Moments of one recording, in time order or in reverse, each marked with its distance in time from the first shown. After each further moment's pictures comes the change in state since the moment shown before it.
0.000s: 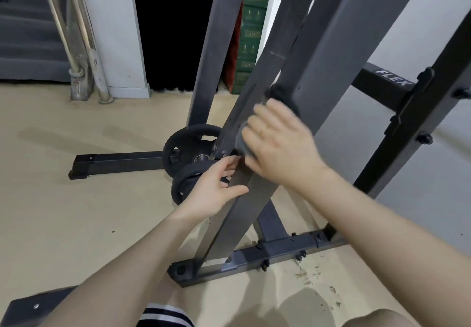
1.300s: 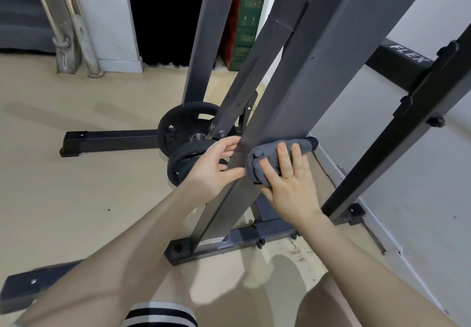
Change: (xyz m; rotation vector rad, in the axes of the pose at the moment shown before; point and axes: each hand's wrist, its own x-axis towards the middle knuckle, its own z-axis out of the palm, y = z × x) left_hand 0.003 -0.010 0.004 -0.040 -0.005 -0.007; right_hand -0.124 -0.061 0.066 0.250 -0.026 0.253
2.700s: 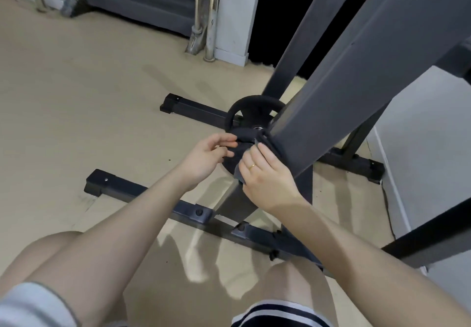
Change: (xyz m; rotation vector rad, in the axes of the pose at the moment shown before) left_hand -0.051 -0.005 0.011 -0.117 0.526 -0.287; right_hand 0.039 -0.029 -0.011 -0.038 -0.197 -0.607
